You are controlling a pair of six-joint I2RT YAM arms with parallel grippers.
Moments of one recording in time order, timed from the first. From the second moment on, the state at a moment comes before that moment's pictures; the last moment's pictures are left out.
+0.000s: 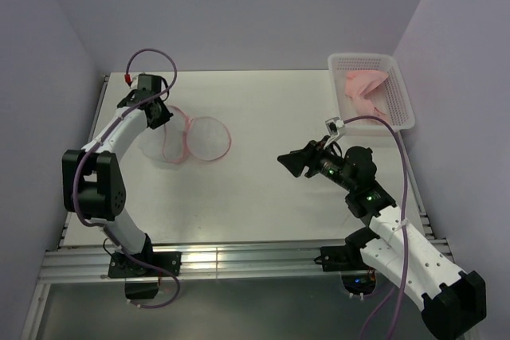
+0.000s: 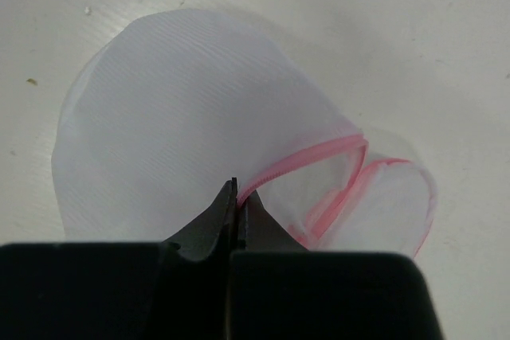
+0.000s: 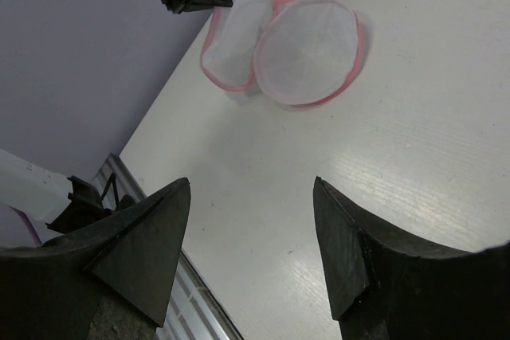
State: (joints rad) left arm -0.12 1.69 1.30 -0.50 -0.26 -0.60; right arm 0.44 0.70 0.46 0.13 -0.38 0.61
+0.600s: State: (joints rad) left arm -0.12 1.51 1.26 -0.46 -0.26 -0.65; right arm 0.44 0.71 0.47 0.11 -0.29 0.59
